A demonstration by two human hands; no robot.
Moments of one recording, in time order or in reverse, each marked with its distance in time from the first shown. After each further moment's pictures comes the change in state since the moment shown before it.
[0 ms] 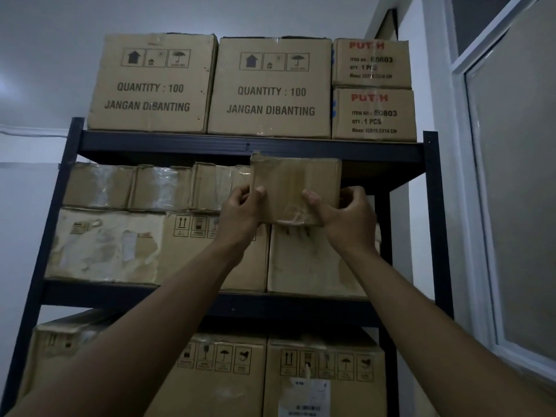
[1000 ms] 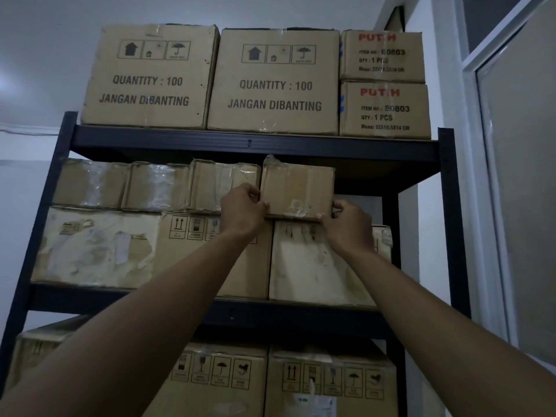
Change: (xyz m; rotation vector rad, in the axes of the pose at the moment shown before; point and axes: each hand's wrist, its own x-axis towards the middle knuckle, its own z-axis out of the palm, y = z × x) left_hand 0.049 -0.020 0.007 0.606 0.192 0.192; right_hand 0.033 0.040 0.028 -0.277 -0.131 0.000
